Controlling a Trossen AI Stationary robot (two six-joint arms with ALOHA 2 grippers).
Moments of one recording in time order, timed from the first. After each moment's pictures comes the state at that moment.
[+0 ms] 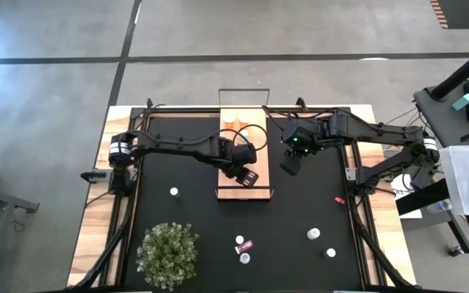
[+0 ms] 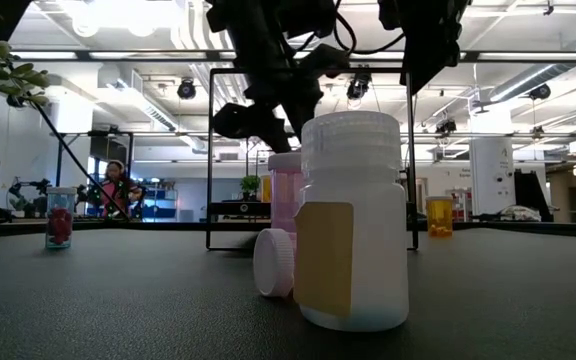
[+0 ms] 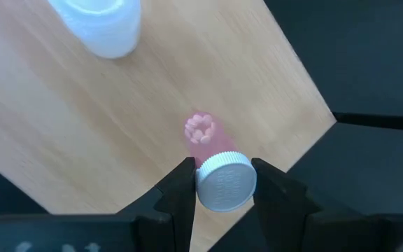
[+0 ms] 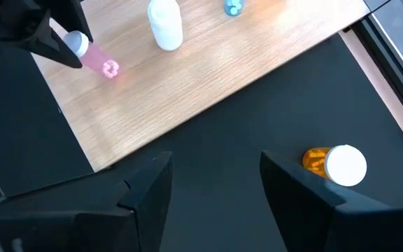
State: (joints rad) left arm 0.07 1.92 1.60 -0.81 0.02 -0.86; right arm -0.14 1.37 1.36 -1.11 0.13 0.33
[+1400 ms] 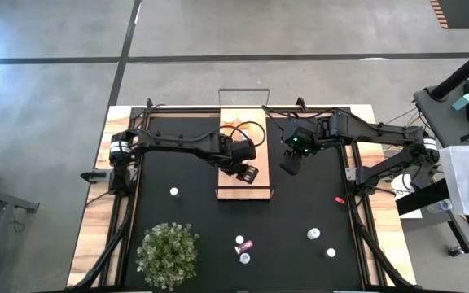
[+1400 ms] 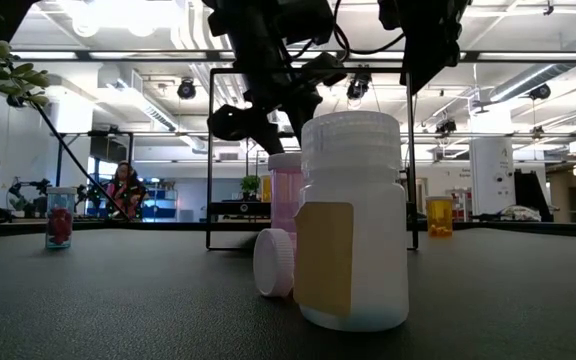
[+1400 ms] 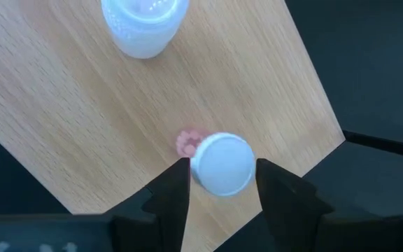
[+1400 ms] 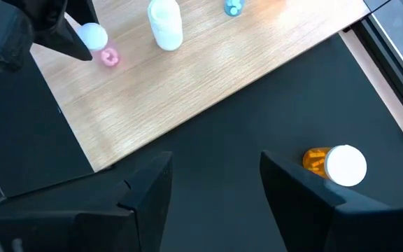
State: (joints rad) left arm 0.09 1.92 1.61 -0.83 0.04 -0.93; right arm -0.14 1.37 1.36 -1.11 0.13 0.33
